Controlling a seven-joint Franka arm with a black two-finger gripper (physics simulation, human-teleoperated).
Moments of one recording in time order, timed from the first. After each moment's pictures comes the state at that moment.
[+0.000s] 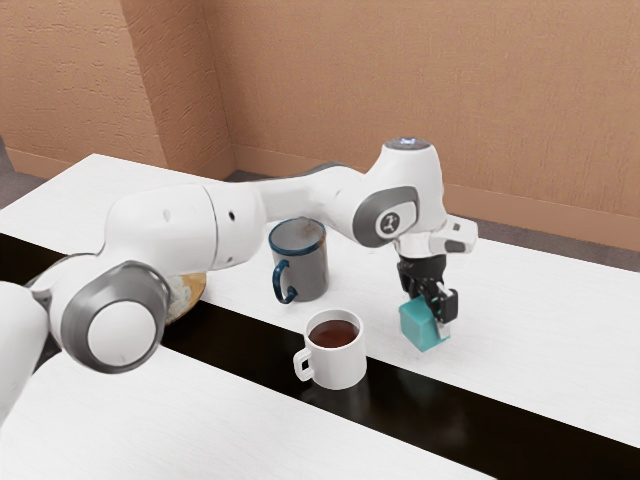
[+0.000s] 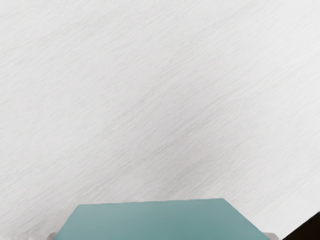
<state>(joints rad) -0.20 0.96 -0.36 -0.98 0.17 1.92 0.11</state>
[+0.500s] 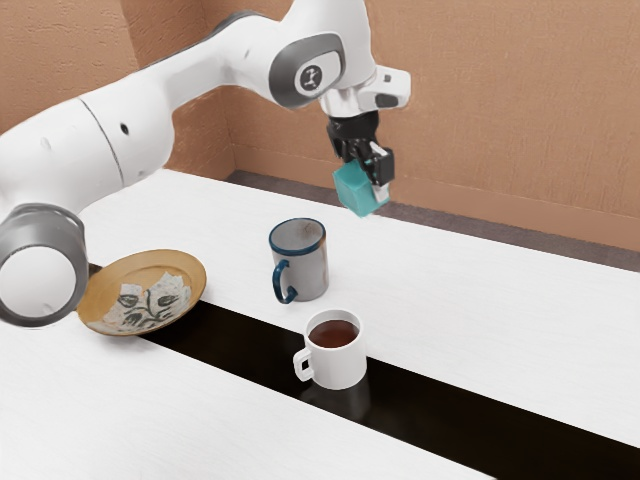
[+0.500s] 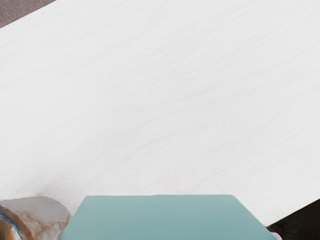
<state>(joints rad) -0.02 0.71 -0.51 -0.89 0.35 1.70 0.08</state>
